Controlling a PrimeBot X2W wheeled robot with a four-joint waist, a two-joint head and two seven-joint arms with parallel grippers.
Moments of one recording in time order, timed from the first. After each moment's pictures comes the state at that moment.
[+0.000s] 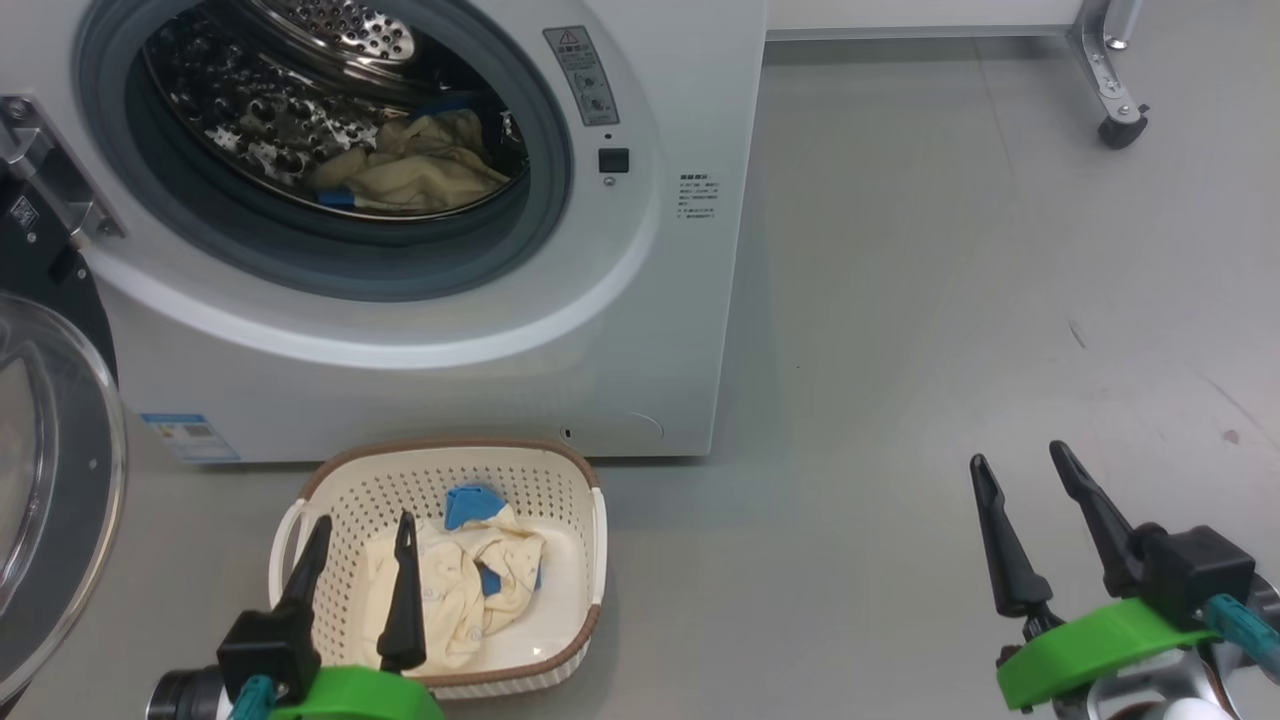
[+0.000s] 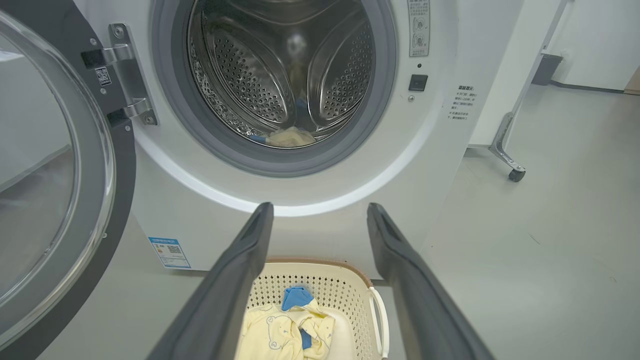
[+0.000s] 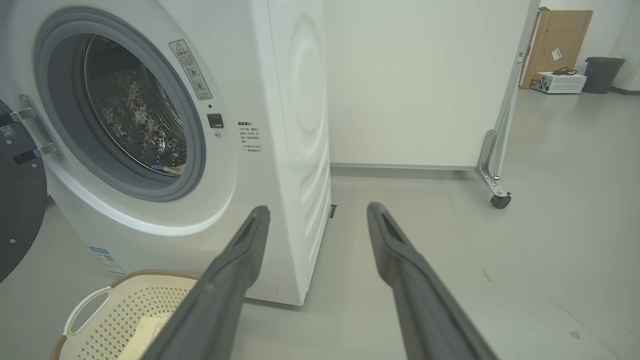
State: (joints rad) left arm -0.07 0.29 -0.46 0.10 -0.43 0.25 -0.23; right arm 0.11 -0.04 0.01 -0.06 0.11 0.13 -0.13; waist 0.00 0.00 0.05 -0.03
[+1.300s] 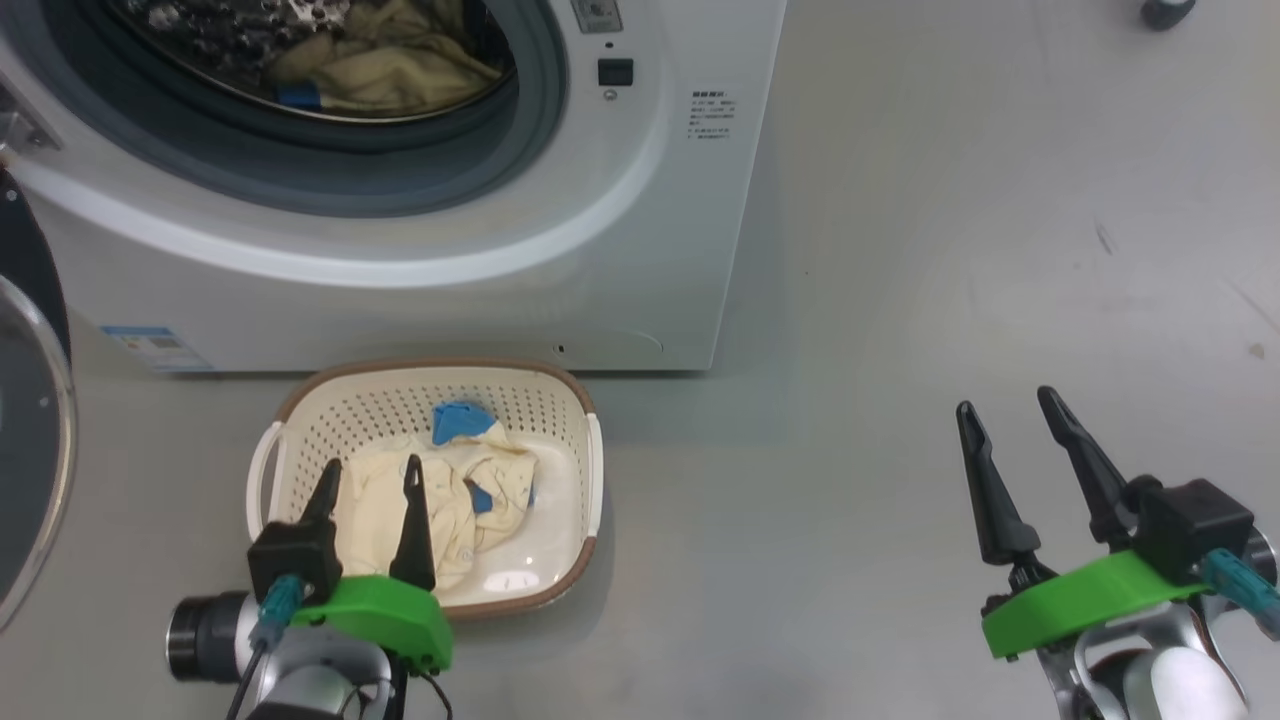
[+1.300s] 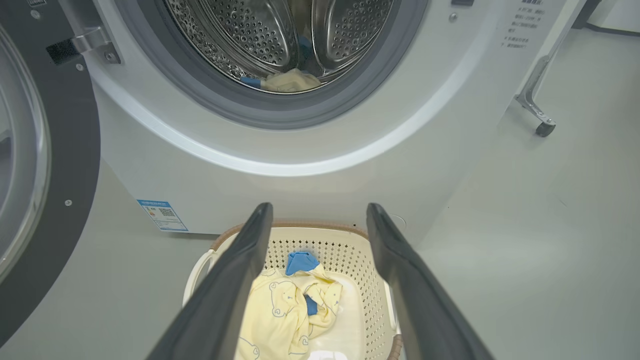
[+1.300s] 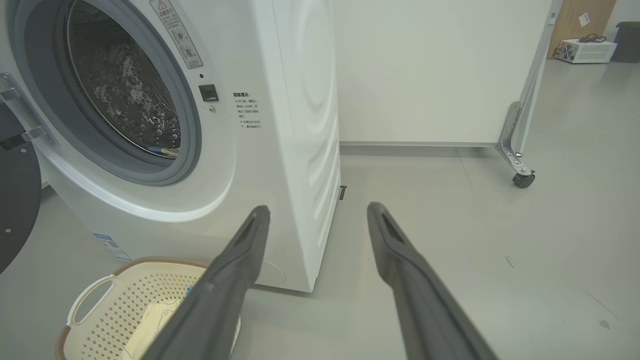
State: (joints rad) left arm -0.24 0.25 -0.50 0.26 -0.45 0.25 -0.20; right arm 0.05 -0.04 0.03 -0.06 0.13 0.13 -0.13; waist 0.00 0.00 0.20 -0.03
